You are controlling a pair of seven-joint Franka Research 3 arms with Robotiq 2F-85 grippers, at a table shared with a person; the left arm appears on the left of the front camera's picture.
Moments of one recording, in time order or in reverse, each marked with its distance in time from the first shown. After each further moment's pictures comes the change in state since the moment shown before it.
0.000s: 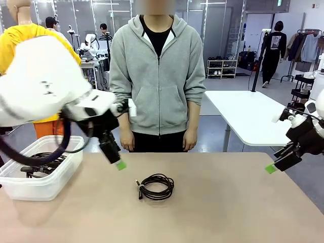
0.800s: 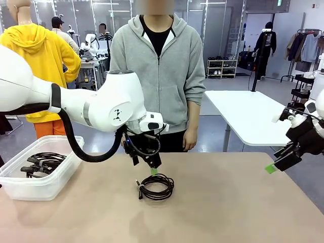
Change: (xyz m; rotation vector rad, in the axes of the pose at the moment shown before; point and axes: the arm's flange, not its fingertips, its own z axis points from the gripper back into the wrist) left arm 0.072 0.049 -0.125 0.099 0.209 0.465; right arm 0.000 0.000 0.000 0.000 0.001 0.000
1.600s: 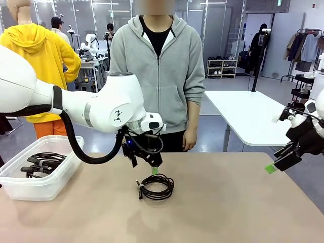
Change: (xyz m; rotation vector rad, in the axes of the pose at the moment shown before) left arm 0.003 0.011 -0.012 -0.010 0.012 0.251; right arm 0.000 0.000 0.000 0.000 0.000 -0.001
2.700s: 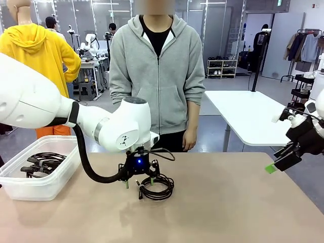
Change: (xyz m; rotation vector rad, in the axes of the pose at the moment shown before) left arm -0.004 0.010 -0.082 0.162 0.029 0.671; right arm 0.000 0.000 0.000 0.000 0.000 -0.001
